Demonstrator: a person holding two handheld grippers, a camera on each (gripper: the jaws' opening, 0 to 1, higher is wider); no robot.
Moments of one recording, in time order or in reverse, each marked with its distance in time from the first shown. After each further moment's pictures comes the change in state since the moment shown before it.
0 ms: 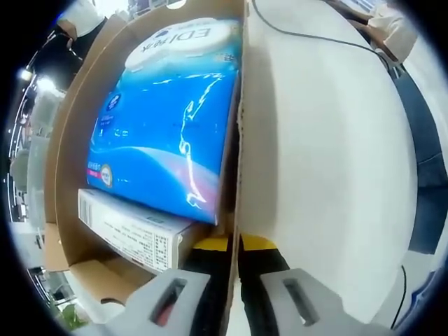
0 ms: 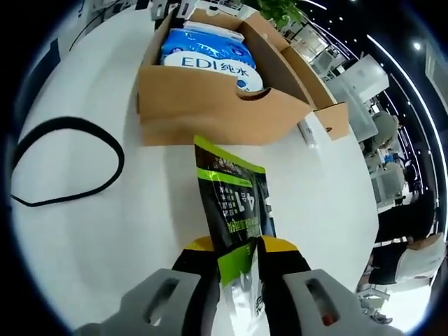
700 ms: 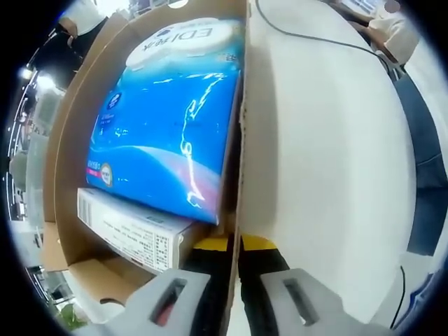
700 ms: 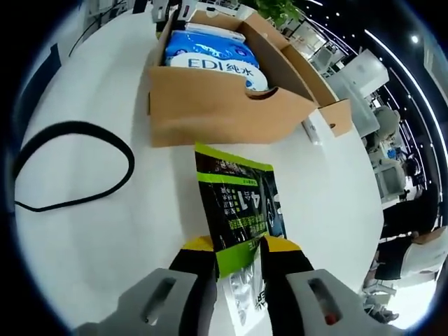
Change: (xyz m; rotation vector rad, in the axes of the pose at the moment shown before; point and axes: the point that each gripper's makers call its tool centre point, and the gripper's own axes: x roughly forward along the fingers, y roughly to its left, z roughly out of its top) left arm 0.003 0.002 0.000 -0.004 -0.002 -0.010; right arm -0.008 0.011 0.000 0.030 0.001 0.022
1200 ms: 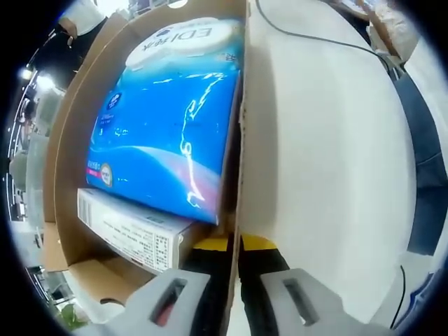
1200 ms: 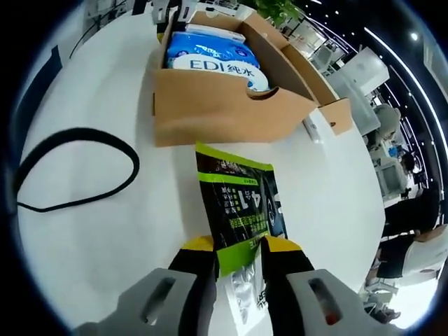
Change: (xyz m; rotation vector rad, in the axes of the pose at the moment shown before) left arm 0.001 0.002 -0.001 0.001 0.002 0.003; right arm -0.003 0.003 -0.004 0.010 0.008 0.012
